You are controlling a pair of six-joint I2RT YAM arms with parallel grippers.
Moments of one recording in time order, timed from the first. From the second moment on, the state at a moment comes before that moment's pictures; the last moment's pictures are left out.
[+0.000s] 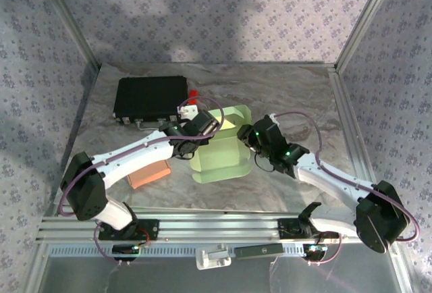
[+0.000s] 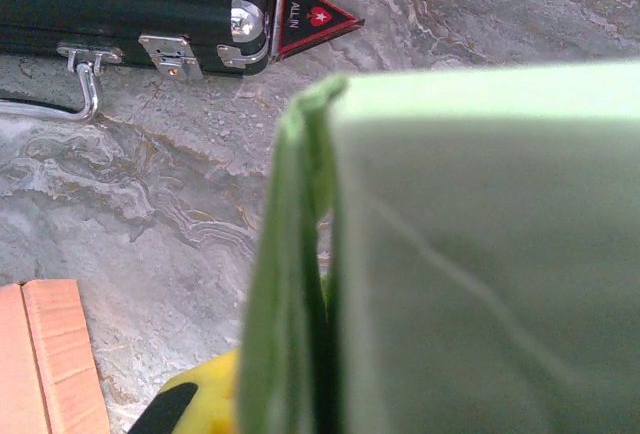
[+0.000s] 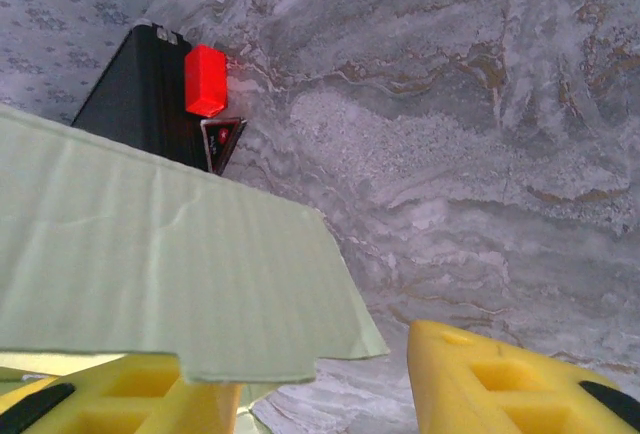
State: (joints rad) left arm -0.91 1.50 1.18 -0.74 -0.53 -0.91; right arm 0.69 1.17 0.70 -0.15 0.15 1.11
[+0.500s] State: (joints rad) left arm -0.92 1.51 1.20 -0.74 -0.54 -0.90; right arm 0.68 1.18 0.75 -0.12 0.14 1.10
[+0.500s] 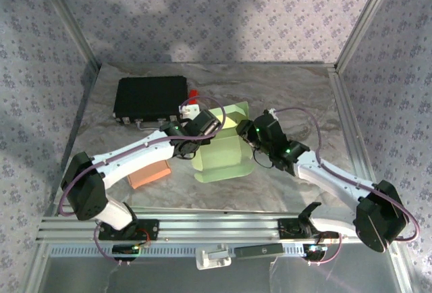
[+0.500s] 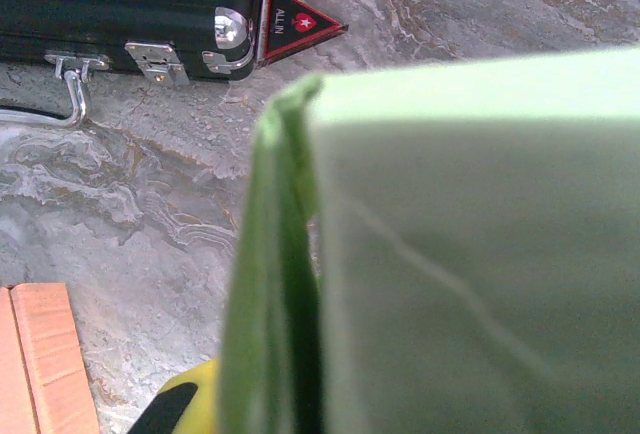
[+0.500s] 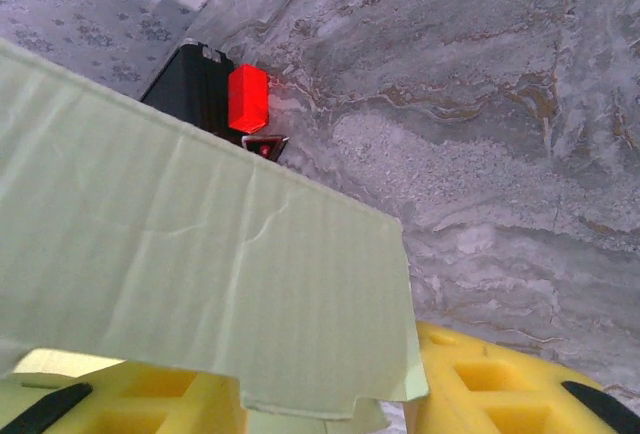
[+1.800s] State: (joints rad) left arm -0.93 1.51 1.20 -0.74 -0.54 -0.91; right arm 0.57 1.05 0.49 0.21 0.07 1.56
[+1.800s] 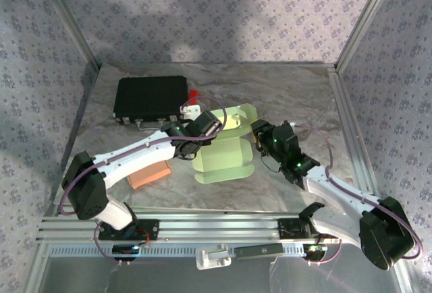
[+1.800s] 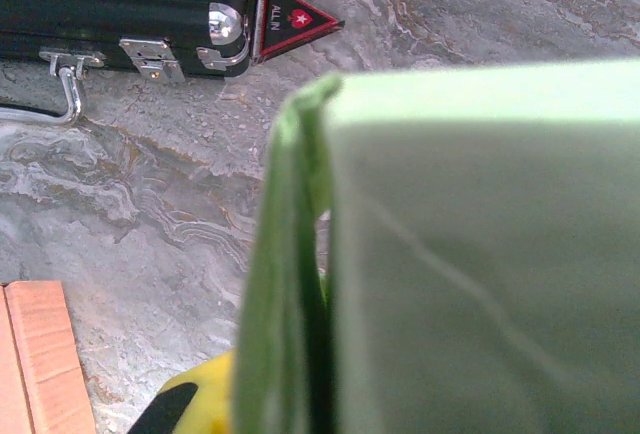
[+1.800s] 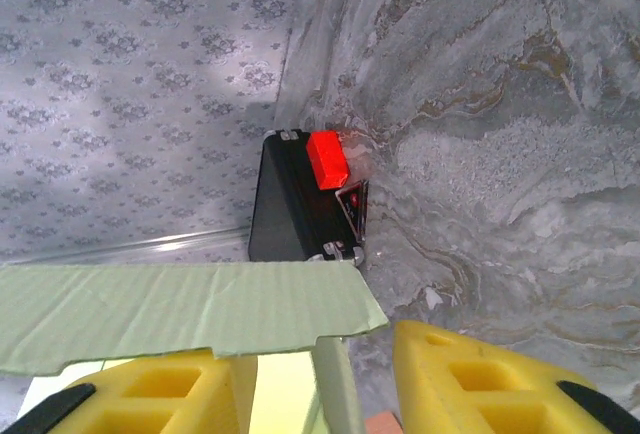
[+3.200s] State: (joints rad) left arm -0.93 1.55 1.23 -0.77 -0.55 -0.90; right arm 0.68 1.18 0.57 0.25 0.12 1.60
